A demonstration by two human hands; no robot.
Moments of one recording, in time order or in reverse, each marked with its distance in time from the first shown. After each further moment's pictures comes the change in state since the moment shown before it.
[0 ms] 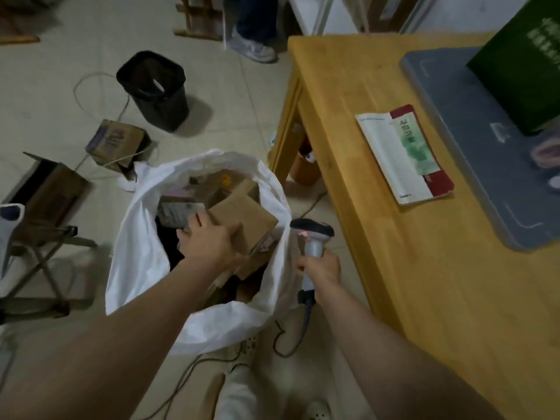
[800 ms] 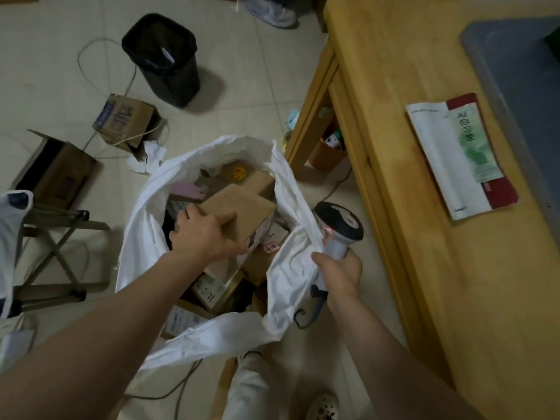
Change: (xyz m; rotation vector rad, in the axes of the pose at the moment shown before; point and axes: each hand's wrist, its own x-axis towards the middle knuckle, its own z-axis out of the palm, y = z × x) left_hand 0.039 -0.045 -0.019 -0.153 -0.146 -0.120; right_hand 0.004 -0.016 0.034 0.238 0.089 -0.013
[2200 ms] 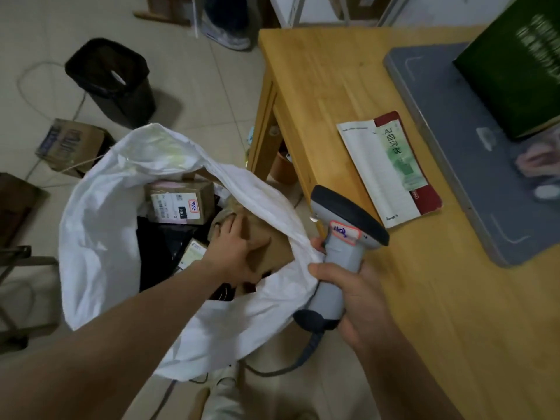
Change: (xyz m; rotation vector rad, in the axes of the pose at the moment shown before) left_hand 0.043 0.093 0.062 0.320 0.063 0.598; right_hand -0.043 -0.059 -0.089 0.317 -0.307 -0.069
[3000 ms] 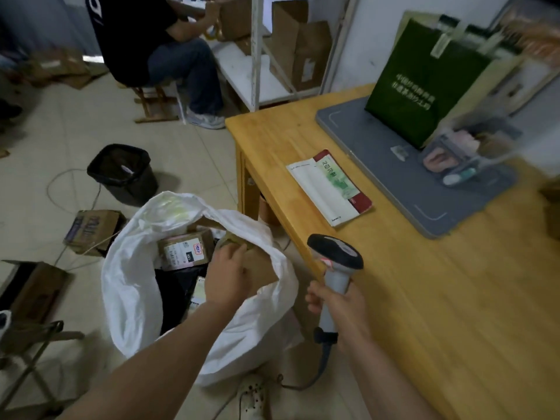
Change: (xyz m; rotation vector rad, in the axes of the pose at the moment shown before) left_hand -0.096 0.069 -0.057 -0.234 0.523 -0.108; right_hand -0.084 0.009 -0.039 -0.104 0.262 -0.103
